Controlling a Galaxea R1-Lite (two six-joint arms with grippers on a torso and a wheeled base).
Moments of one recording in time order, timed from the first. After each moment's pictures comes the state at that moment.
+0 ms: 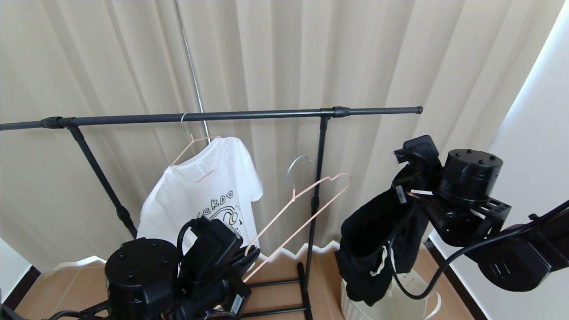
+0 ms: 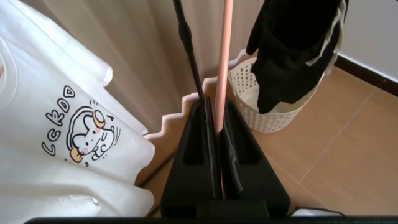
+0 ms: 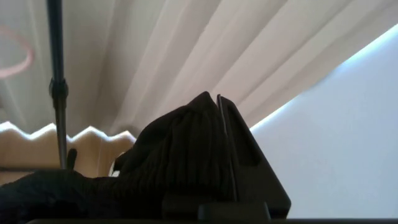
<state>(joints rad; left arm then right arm) -0.77 1.76 -0.26 -1.20 0.15 0.19 0.40 1.89 -0.69 -1.06 -0.61 -0.34</state>
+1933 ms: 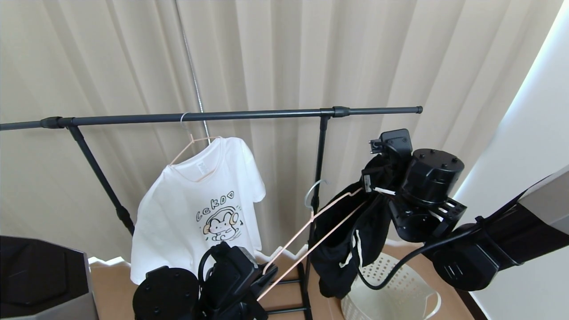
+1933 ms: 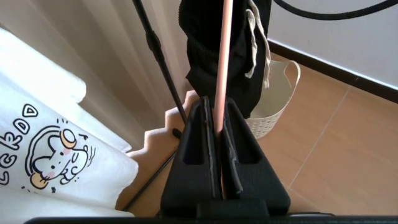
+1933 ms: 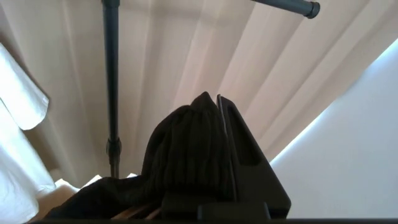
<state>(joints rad) -0.83 2.00 -0.16 -1.57 0.11 0.19 0.54 2.00 -0.81 -1.21 -0.69 -0.22</state>
